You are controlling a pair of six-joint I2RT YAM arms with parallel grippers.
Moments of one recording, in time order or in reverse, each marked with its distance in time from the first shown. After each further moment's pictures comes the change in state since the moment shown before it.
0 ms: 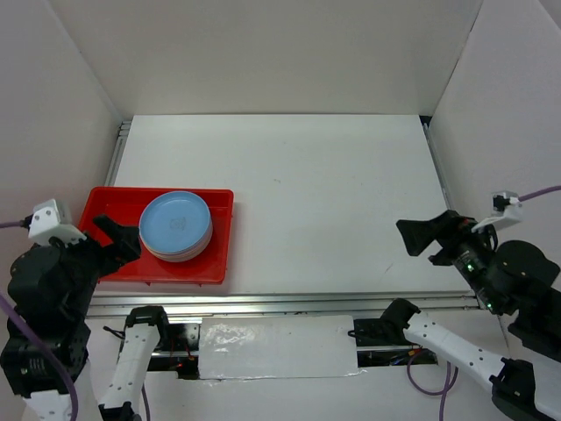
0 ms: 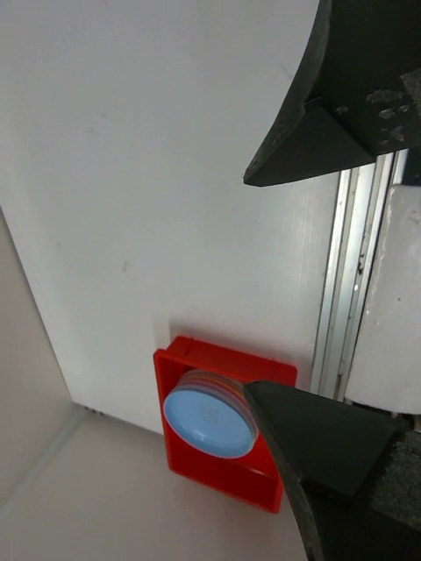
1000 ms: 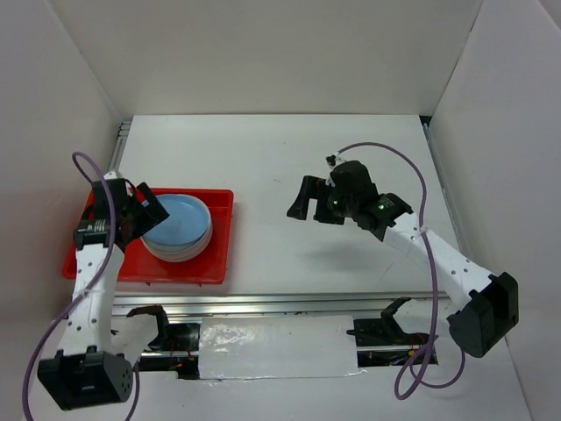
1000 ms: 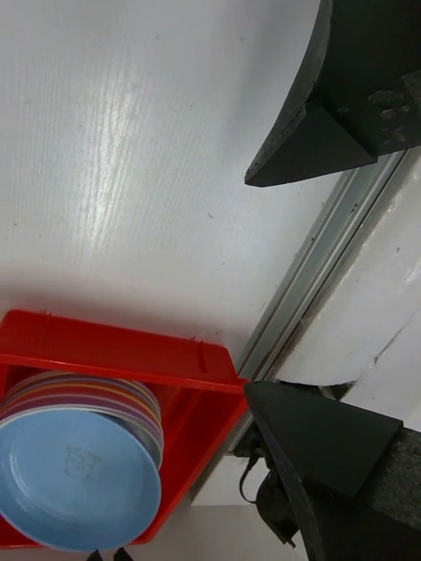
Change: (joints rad) left arm 0.039 0.428 -0.491 0.404 -0.015 -0.152; right arm -0.174 0.689 -0.368 0.619 -0.651 0.028
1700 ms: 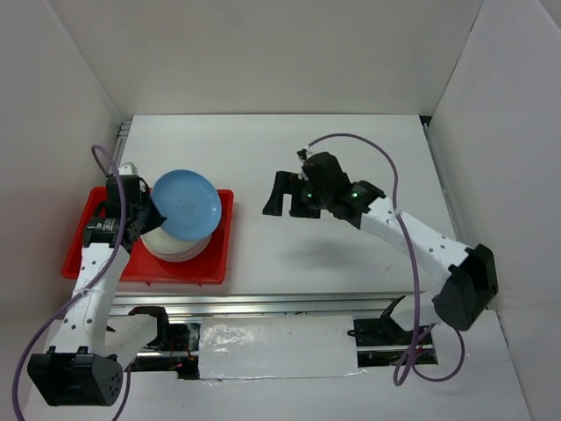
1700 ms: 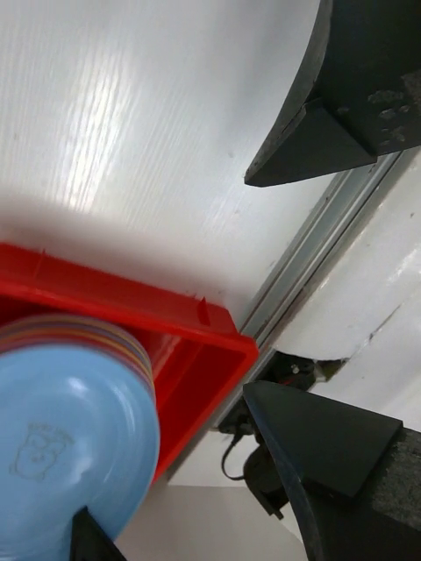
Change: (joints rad) left arm -0.163 -0.029 0.000 0.054 -0.057 0.064; right arm 0.141 0.221 0.205 0.013 0.002 0.034
